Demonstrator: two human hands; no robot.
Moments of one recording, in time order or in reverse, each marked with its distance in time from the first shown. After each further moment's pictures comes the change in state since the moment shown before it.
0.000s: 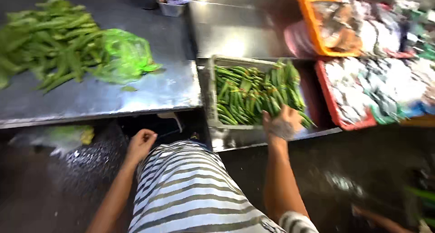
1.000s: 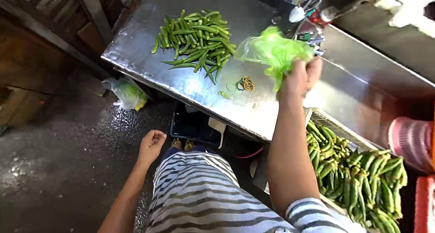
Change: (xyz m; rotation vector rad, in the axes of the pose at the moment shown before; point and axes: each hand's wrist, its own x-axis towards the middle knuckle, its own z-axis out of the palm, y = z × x) left_hand -0.125 -0.092 -0.128 -0.279 0.557 -0.180; right_hand -0.028 -0.441 -0.086 1.472 -0.244 -0.528
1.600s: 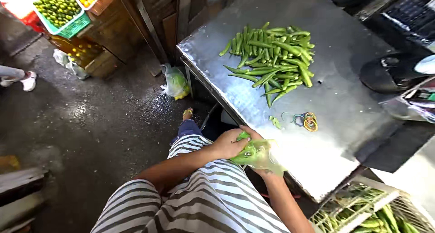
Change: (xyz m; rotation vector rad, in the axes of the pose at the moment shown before) left_hand 0.028 0.124 0.084 -0.234 -0.307 0.216; right_hand -0.187 0.017 0.056 0.018 -1.044 0.008
